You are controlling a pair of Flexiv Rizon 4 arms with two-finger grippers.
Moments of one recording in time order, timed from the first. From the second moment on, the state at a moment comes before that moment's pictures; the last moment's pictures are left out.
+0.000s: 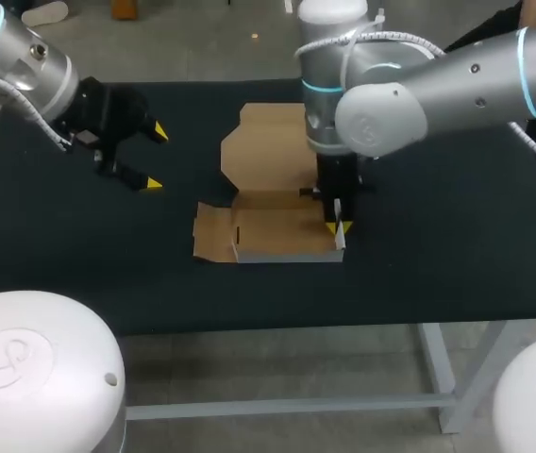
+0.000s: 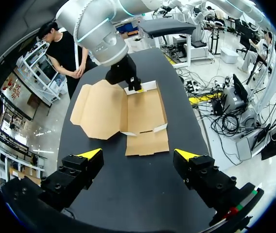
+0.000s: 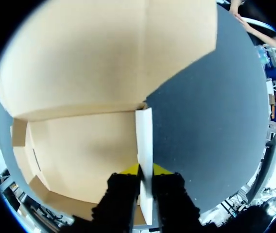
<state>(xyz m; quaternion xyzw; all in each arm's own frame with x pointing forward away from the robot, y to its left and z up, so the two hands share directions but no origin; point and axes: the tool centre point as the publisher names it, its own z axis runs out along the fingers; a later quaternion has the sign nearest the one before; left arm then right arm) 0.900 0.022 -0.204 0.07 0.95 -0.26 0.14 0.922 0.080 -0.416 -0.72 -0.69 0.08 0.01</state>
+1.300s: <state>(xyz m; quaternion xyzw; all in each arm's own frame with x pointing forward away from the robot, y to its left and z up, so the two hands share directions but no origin) 0.900 0.022 -0.204 0.07 0.95 -0.26 0.14 0.928 0.080 -0.422 -0.72 -0.69 0.00 -0.06</state>
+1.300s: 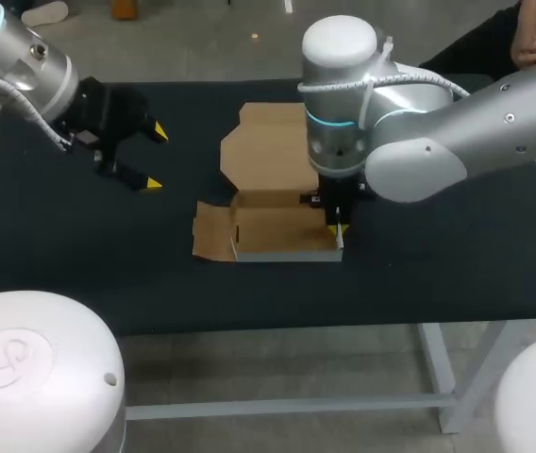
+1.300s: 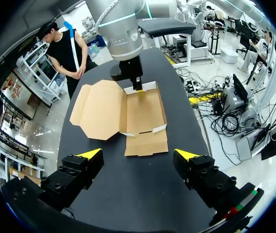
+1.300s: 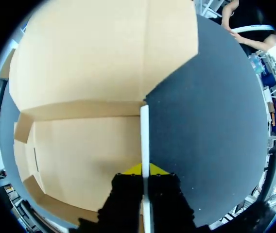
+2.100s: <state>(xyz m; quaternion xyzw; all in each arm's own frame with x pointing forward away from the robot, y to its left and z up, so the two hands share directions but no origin) 0.900 0.022 -0.204 0.07 0.95 -0.26 0.14 0.927 0.070 -0.417 -0.73 -0.67 0.11 -0.10</state>
